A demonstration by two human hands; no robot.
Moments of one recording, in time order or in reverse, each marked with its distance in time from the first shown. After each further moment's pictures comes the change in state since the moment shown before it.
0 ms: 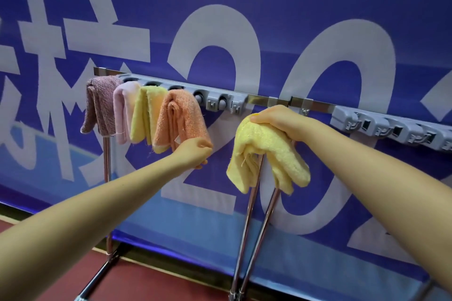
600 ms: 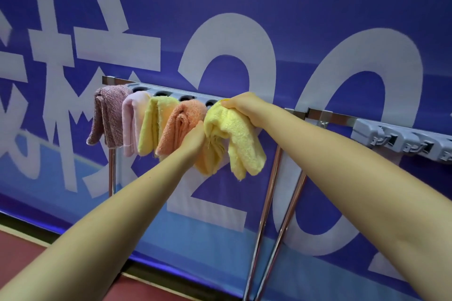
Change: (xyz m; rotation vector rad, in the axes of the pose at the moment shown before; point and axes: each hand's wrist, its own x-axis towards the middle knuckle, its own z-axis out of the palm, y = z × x) left_hand 0.057 0.007 -0.027 -0.627 0.140 -0.094; right_hand 0.086 -0.072 0.069 0.142 0.094 -0.021
